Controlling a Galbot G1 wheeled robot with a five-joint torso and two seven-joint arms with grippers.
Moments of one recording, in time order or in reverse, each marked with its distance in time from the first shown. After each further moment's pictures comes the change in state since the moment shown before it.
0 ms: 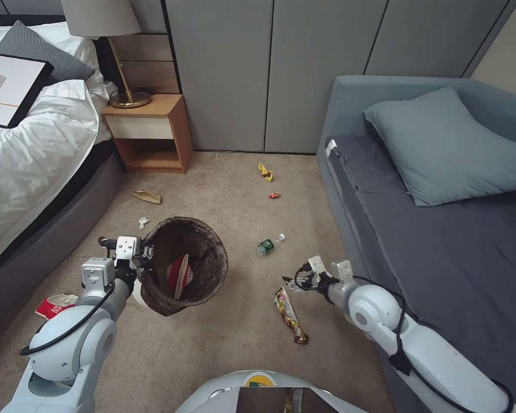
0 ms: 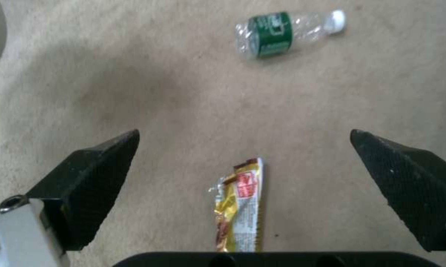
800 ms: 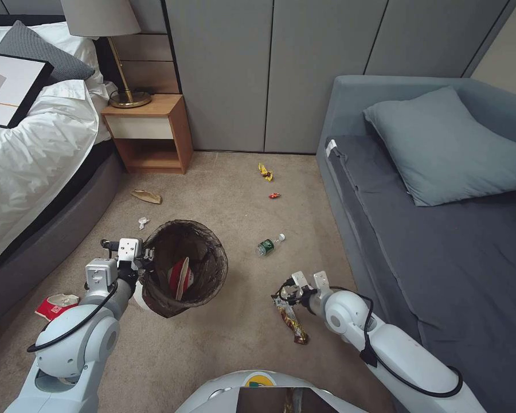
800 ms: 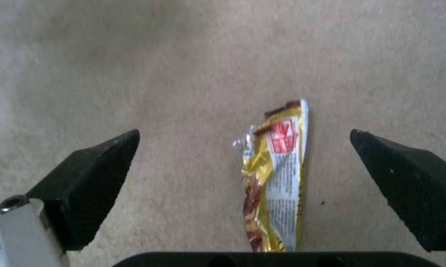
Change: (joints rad) left arm -0.009 -0.008 0.007 0.032 0.010 0.000 0.002; right arm 0.079 0.076 -0.170 -0.180 -0.012 -0.015 0.025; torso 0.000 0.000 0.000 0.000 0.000
